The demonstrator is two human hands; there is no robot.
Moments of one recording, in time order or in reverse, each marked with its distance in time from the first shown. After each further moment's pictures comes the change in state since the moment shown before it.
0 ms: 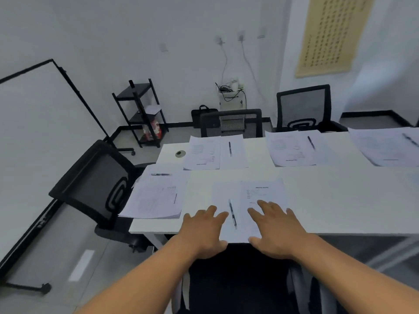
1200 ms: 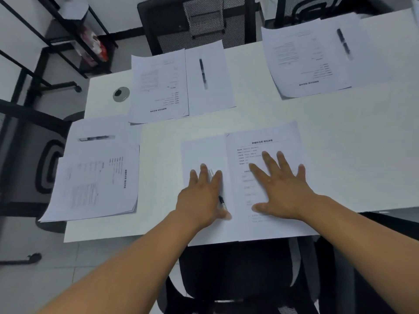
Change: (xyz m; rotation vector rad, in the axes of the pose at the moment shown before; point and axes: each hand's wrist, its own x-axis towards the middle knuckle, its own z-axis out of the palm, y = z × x) left_hand 0.264 -0.023 0.111 -0.151 -0.239 -0.024; right_hand 0.229 0.114 0.122 0.084 -0.257 0.101
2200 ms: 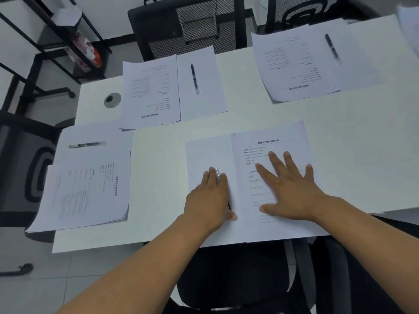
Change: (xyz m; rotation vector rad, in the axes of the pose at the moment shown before) left_hand 0.013 0.036 -0.001 0.017 0.041 0.051; right_hand -0.004 0.041 0.002 0.036 -0.014 0.020
